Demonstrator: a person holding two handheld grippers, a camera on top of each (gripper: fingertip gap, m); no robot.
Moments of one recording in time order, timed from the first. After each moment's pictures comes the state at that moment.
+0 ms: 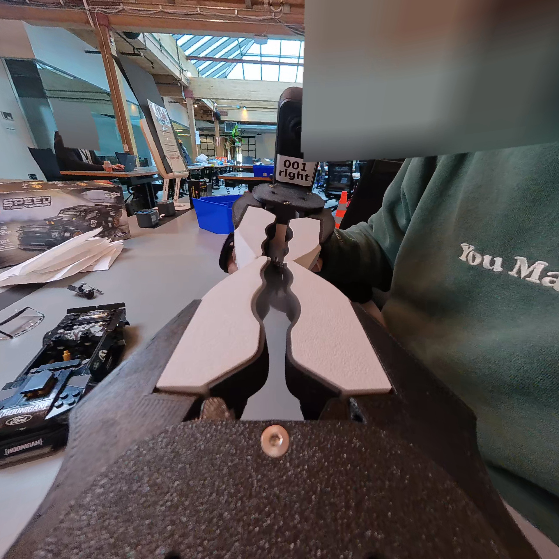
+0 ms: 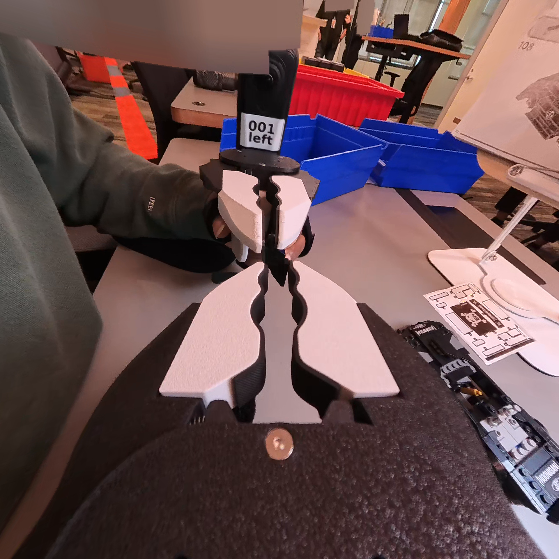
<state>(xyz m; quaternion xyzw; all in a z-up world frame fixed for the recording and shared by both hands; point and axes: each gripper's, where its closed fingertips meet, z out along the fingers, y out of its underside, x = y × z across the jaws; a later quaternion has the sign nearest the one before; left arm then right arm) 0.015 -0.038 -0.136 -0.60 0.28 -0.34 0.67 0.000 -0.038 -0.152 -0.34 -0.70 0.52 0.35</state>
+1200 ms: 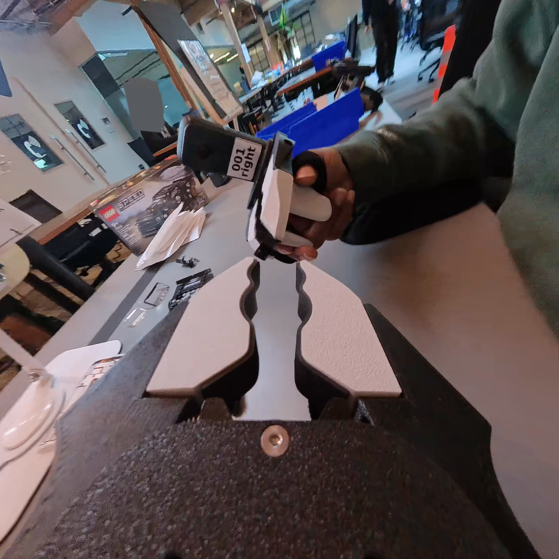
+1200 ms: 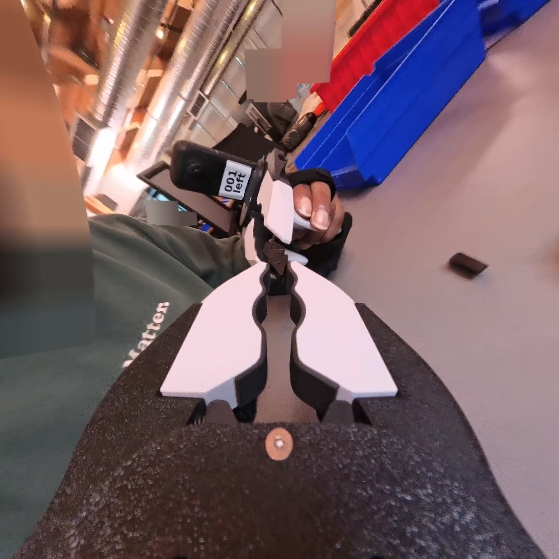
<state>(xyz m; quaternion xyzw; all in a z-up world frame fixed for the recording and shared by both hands) 0.004 -0.024 -0.163 -0.66 0.37 -0.08 0.65 0.005 -0.018 -0.158 -0.48 -0.52 0.70 -0.05</state>
